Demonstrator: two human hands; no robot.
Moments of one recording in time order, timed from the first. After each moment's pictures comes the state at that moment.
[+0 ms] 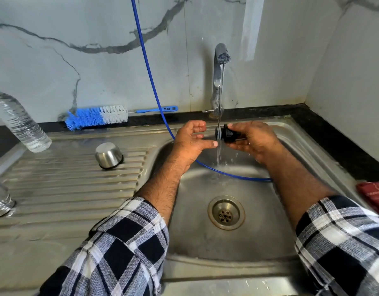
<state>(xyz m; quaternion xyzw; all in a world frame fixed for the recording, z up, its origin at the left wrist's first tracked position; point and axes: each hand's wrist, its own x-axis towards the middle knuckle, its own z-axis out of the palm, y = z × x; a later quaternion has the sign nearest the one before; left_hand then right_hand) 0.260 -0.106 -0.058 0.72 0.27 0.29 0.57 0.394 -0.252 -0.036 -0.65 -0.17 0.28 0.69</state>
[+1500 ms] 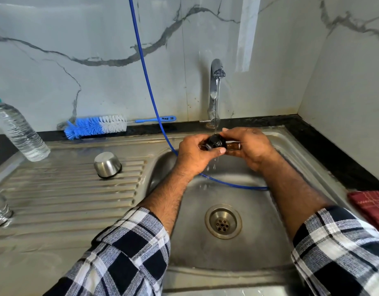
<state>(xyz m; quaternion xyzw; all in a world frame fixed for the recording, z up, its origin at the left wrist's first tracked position) 0.262 -0.126 -0.051 0.80 0.23 0.31 0.47 0.390 -0.251 -0.025 -0.62 -0.25 0.30 0.68</state>
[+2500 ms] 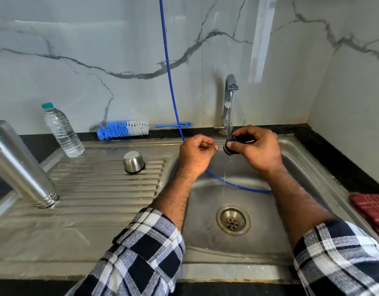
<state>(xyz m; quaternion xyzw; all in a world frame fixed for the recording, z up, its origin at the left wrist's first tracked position) 0.224 -0.127 -0.033 0.76 0.27 0.41 0.44 0.336 -0.276 0.002 -0.74 -0.38 -0.03 0.56</state>
